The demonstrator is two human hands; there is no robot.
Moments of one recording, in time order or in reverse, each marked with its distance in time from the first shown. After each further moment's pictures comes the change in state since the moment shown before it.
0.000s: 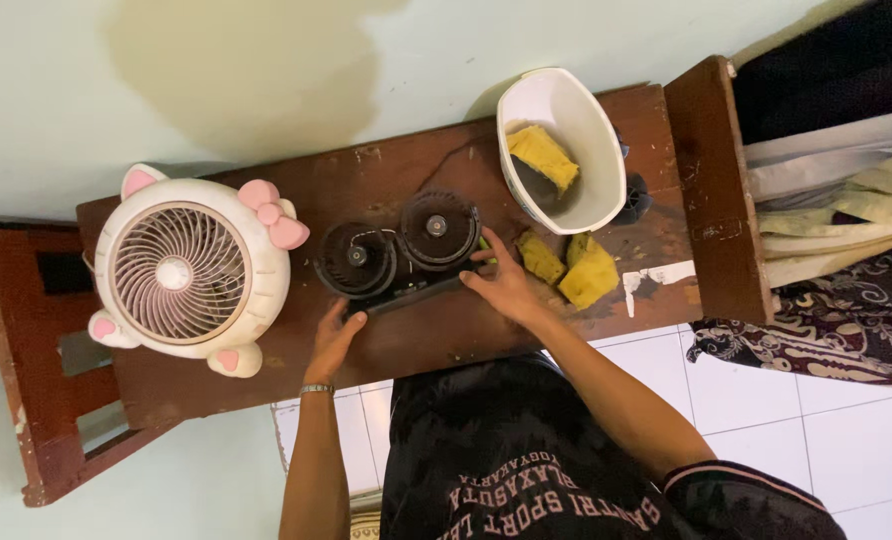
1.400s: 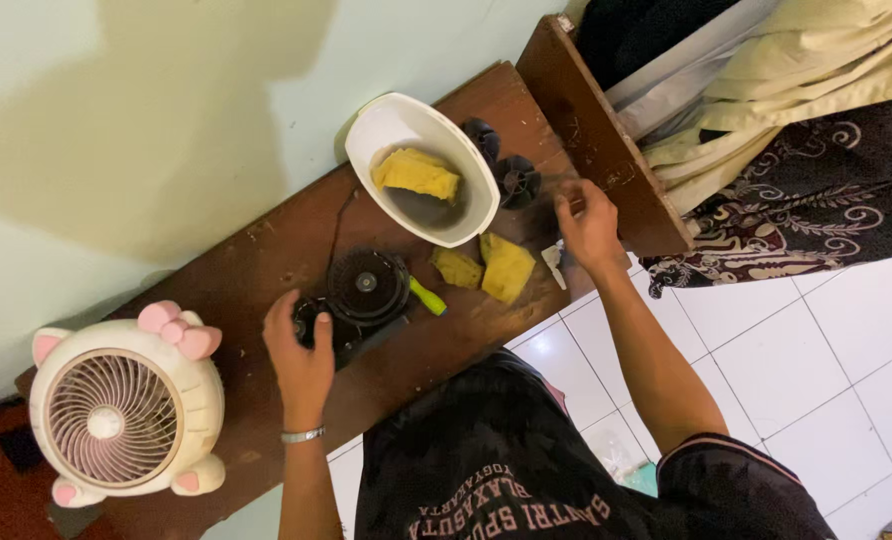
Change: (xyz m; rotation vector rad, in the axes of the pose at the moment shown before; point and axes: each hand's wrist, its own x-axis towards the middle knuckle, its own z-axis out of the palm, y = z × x) left_hand -0.013 0.235 0.123 0.629 0.116 0.510; right_hand -0.036 0.053 -0.232 -0.313 0.838 -0.180
